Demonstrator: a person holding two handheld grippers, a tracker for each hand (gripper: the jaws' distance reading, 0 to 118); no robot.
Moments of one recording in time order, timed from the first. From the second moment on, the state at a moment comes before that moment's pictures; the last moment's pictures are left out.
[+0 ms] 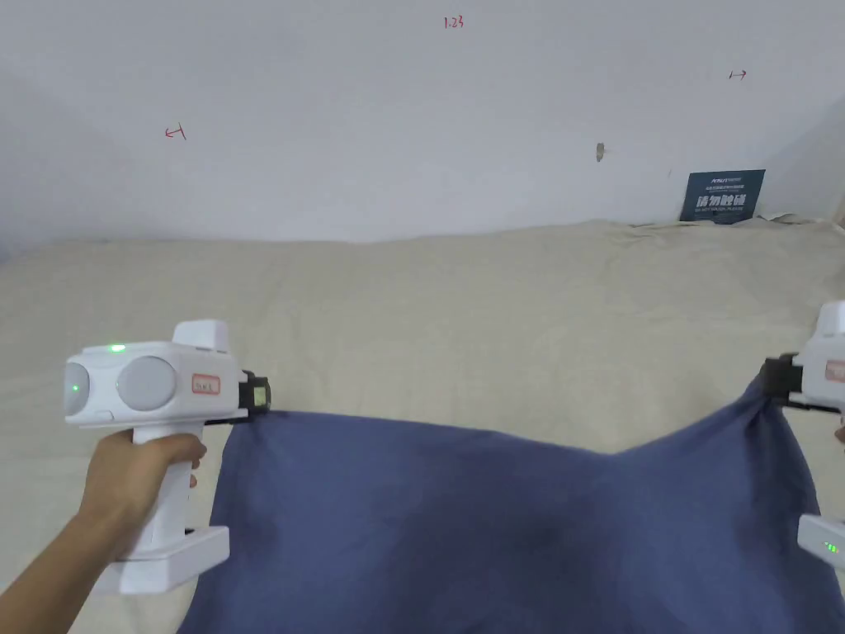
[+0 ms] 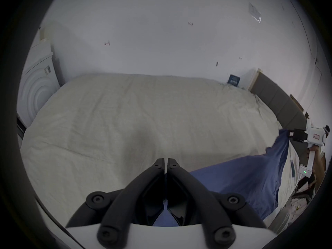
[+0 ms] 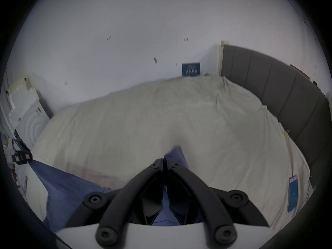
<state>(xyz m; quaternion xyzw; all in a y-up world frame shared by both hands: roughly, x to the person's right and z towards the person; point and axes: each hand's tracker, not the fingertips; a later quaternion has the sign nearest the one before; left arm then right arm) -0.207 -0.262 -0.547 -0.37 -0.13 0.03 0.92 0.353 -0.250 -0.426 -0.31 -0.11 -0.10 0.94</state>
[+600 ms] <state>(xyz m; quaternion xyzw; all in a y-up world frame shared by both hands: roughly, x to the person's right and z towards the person) -0.235 -0.043 -0.585 -0.19 -0.08 0.06 0.98 0.347 -0.019 -0.483 -0.11 -0.10 -0.07 0.99</state>
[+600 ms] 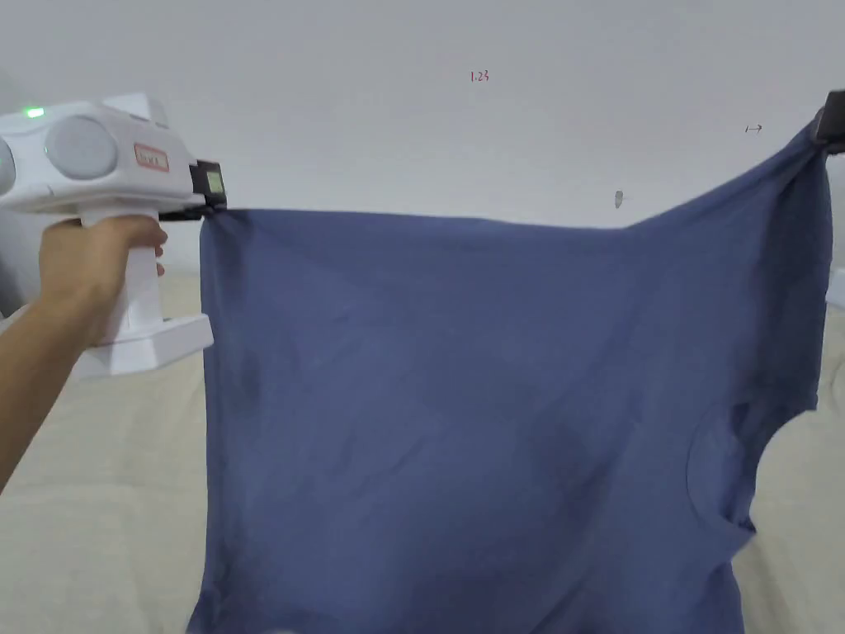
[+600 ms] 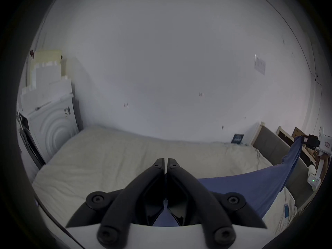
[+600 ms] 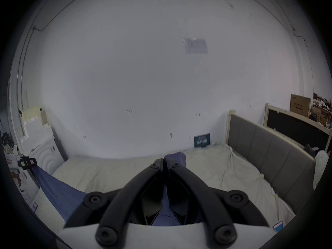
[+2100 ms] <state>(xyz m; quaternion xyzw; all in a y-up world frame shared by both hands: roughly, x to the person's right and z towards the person) -0.266 -0.261 -0.481 -0.34 -0.08 0.06 0.94 0.316 -0.219 -0.354 -0.24 -0.07 -0.11 0.96</state>
